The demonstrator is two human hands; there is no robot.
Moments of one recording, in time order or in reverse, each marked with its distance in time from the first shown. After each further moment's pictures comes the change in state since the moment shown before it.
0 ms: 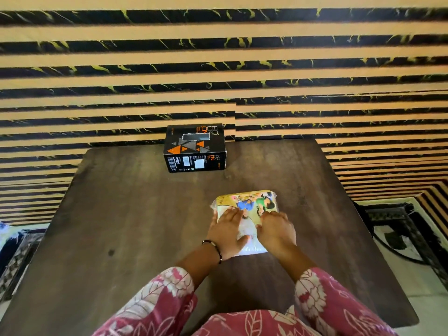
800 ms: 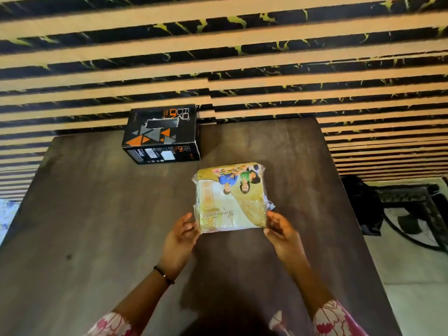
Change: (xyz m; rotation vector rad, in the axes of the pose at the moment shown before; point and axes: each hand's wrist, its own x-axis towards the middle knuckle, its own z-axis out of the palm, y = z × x) left_hand 0.006 0.013 0.011 -1.066 0.322 -0.520; right_hand 0.034 0.116 0.029 1.094 -0.129 0.101
